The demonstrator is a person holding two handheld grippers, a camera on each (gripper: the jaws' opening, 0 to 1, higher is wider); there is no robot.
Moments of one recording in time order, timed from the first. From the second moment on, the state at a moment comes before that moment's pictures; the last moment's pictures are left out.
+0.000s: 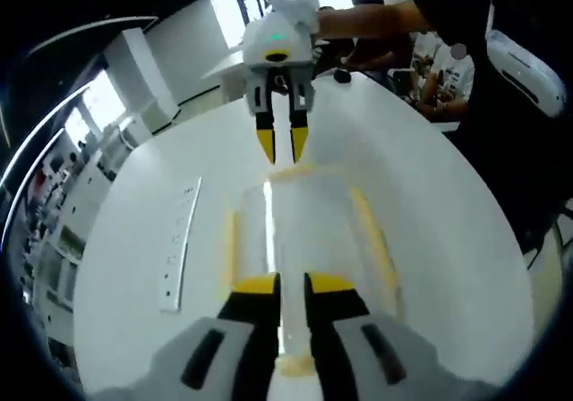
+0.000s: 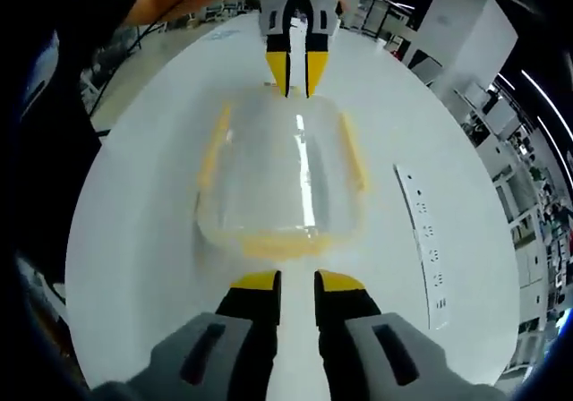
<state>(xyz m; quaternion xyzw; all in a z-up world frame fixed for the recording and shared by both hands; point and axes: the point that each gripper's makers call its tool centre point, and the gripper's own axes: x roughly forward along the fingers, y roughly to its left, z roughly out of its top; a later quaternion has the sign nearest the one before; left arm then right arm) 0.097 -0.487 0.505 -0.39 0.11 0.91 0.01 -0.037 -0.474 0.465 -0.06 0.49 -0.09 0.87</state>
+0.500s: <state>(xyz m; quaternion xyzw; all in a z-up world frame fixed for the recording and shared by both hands) 0.048 -0.476 0.484 -0.39 0.06 0.92 0.04 -0.027 -0.469 0.452 -0.02 0.44 -0.10 0.89</state>
